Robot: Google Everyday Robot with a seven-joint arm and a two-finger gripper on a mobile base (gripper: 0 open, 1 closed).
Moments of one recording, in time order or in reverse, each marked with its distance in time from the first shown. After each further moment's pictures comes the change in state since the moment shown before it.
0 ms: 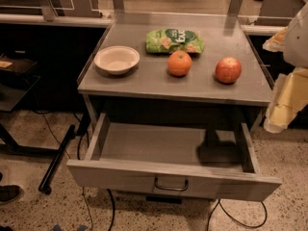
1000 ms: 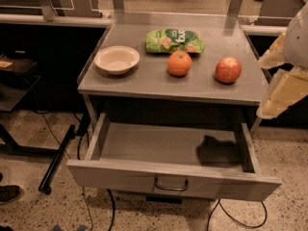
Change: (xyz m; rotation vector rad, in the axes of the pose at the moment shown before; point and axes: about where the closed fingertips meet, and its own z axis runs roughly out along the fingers) arm 0.000 0.000 0.000 0.000 0.000 0.000
